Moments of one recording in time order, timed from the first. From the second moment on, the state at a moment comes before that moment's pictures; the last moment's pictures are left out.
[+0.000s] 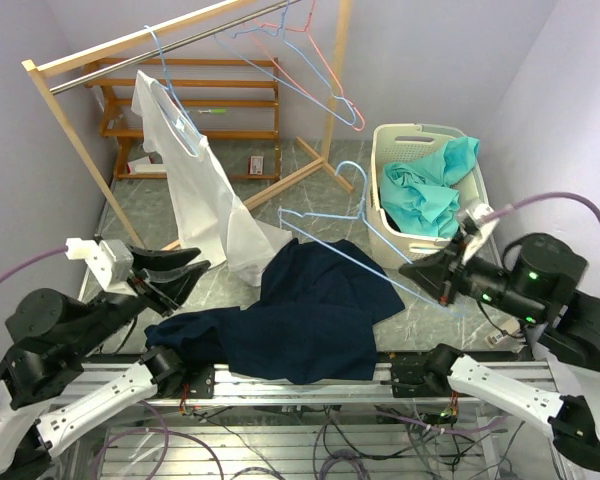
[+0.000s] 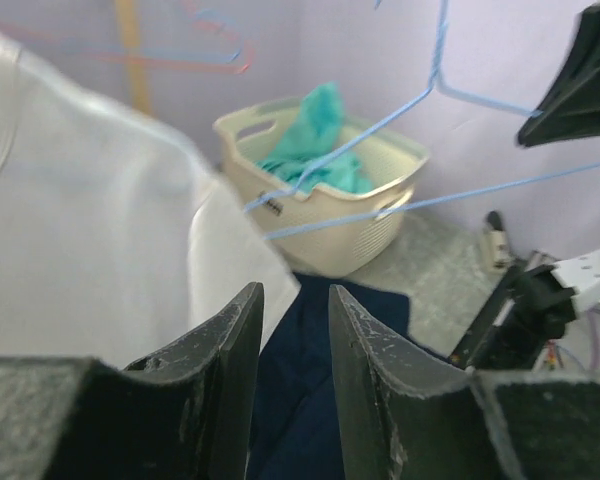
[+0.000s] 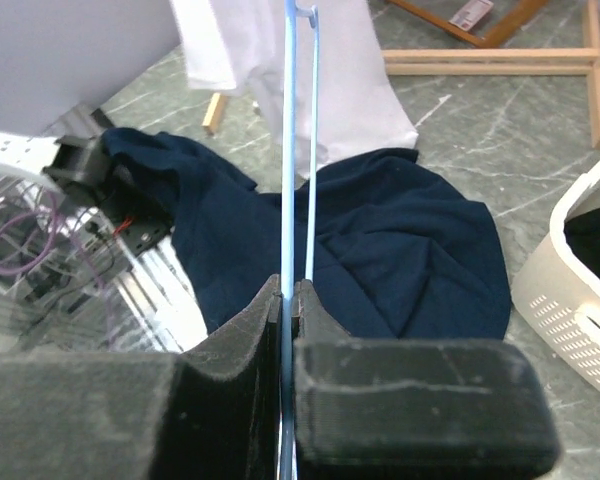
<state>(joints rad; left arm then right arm) -0.88 0.39 1.10 -0.52 0.01 -0.08 0.81 0.66 1.41 -1.01 -0.12 0.16</state>
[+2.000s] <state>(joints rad) -0.88 0.05 0.78 -0.66 -0.45 -0.30 0.83 1.14 1.11 -0.18 -0.10 0.25</state>
